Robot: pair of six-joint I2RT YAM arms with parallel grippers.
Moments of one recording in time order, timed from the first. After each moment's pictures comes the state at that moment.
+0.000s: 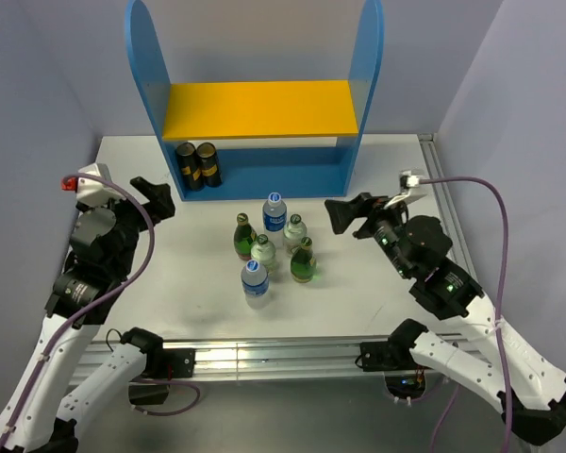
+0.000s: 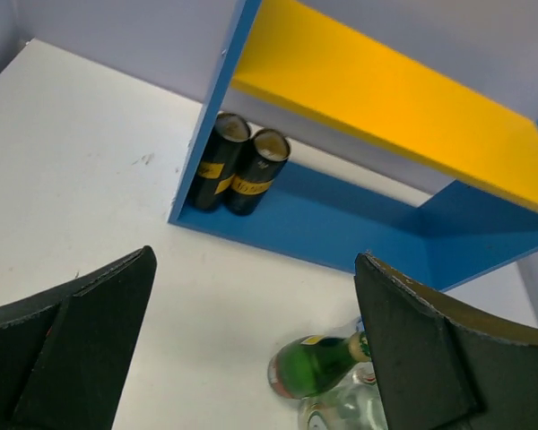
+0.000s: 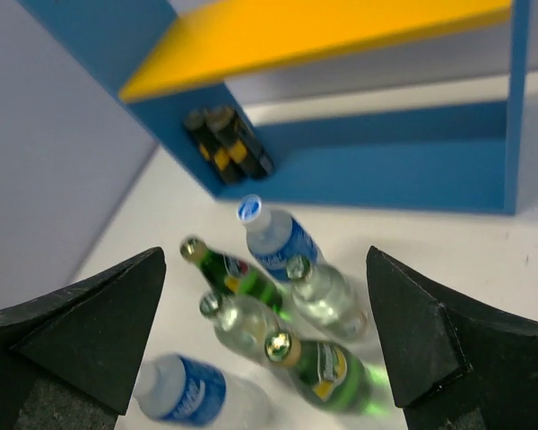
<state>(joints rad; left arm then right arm) -0.39 0.68 1.00 -0.41 -0.43 -0.47 0.66 0.67 0.86 -0.20 0.26 0.49</state>
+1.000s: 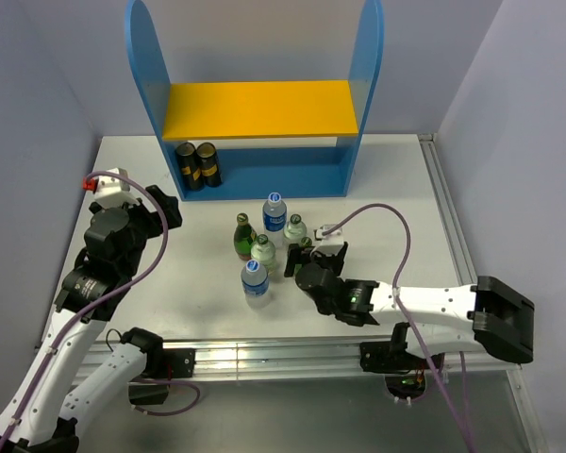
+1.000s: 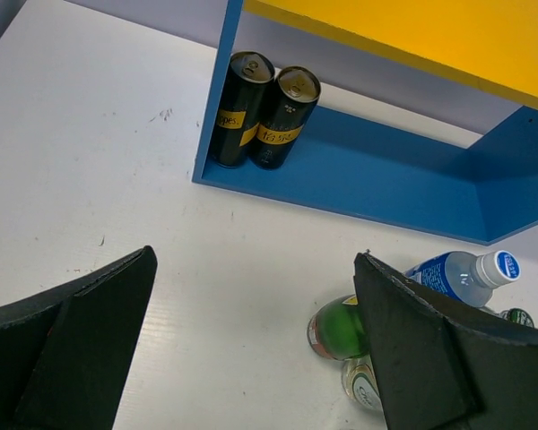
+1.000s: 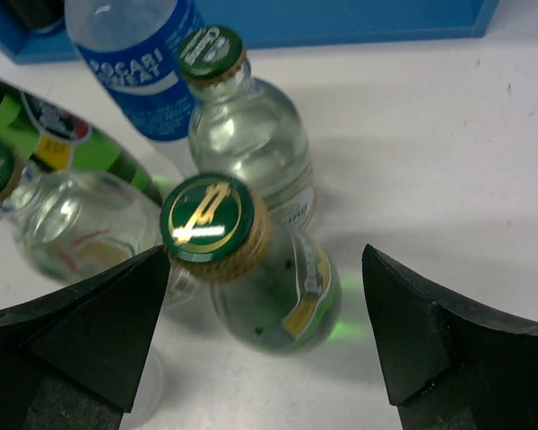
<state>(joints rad) -0.38 0.68 0.92 -0.46 -0.39 -0.41 1.19 1.15 0.53 0.08 0.95 0.64</state>
